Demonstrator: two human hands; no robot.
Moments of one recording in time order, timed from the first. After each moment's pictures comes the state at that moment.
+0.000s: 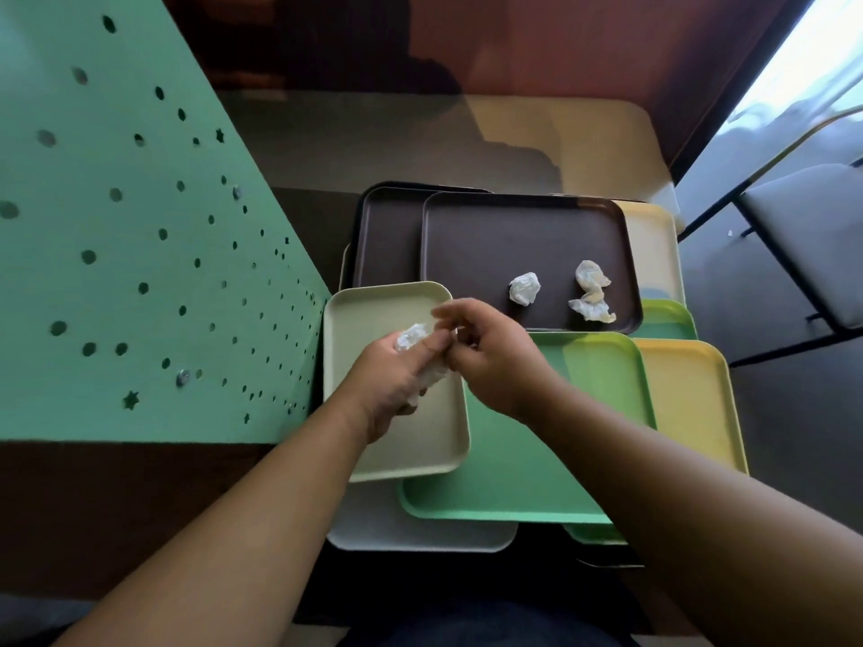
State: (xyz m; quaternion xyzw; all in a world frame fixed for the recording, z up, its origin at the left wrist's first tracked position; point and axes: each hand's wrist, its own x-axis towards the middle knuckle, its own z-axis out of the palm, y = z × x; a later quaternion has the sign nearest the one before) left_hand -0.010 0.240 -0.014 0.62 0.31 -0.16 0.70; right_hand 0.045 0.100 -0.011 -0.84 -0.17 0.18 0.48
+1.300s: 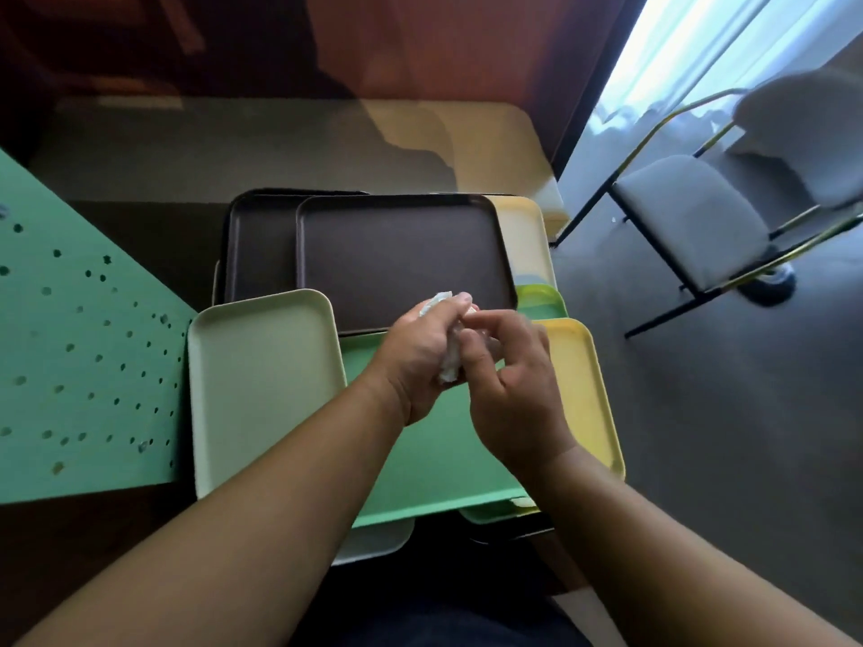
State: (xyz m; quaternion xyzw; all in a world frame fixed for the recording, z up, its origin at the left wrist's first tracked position) left_hand 0.045 0.097 0.021 0.44 0.22 -0.22 0.84; right_hand 0.008 -0.018 0.027 -0.88 -0.05 -0.05 0.47
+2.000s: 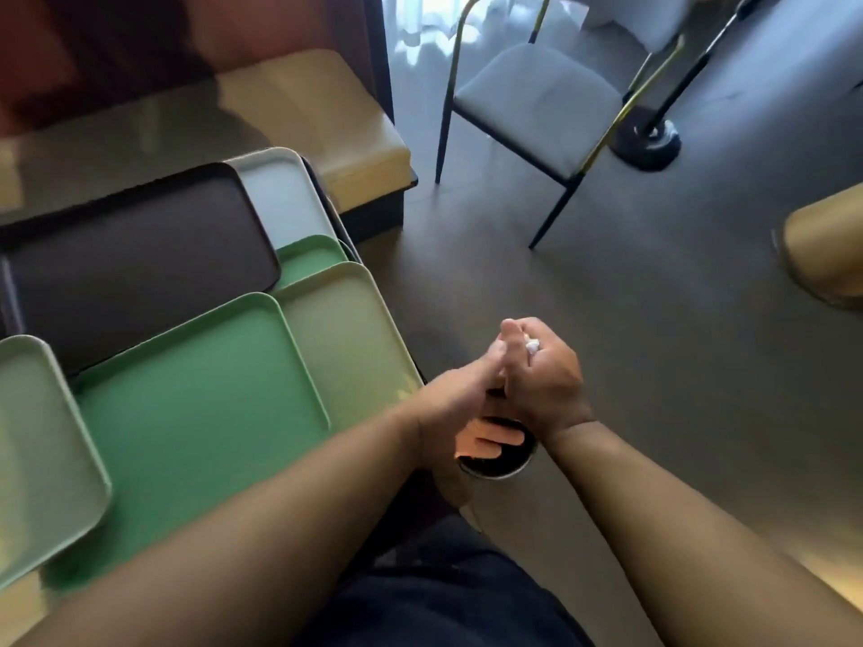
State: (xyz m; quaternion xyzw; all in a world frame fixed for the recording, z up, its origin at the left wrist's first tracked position) left_hand -0.030 -0.183 -0.002 0.52 0.12 -0.59 0.60; right_hand -0.055 -0.309 -0.030 -0.86 0.22 -0.03 0.45
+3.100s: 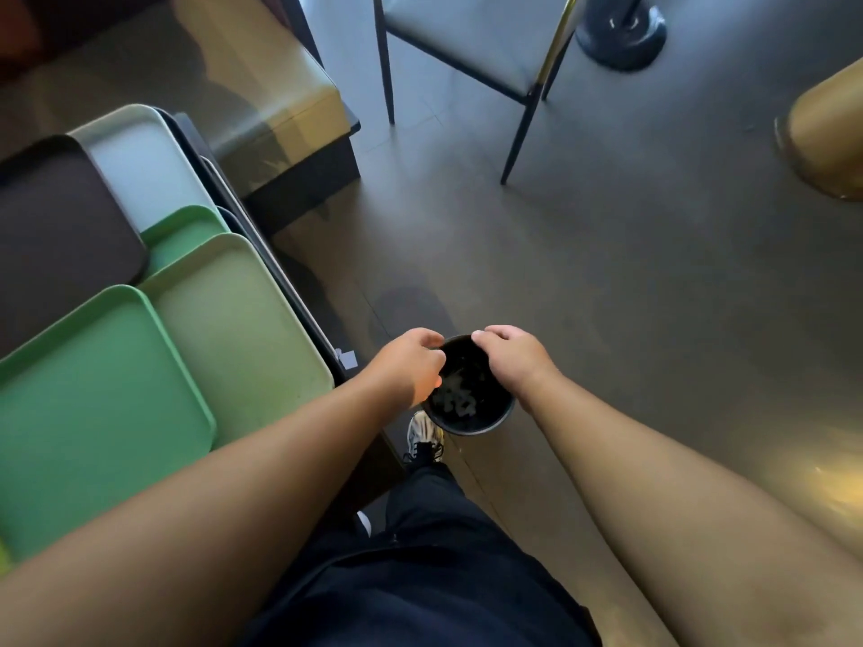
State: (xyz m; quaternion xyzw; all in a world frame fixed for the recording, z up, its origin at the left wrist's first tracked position) left_hand -0.029 -0.255 -0.097 0.77 0.10 -0.49 0.40; right_hand -0.079 -0.406 -0.129 -0.70 0.45 0.22 0.51
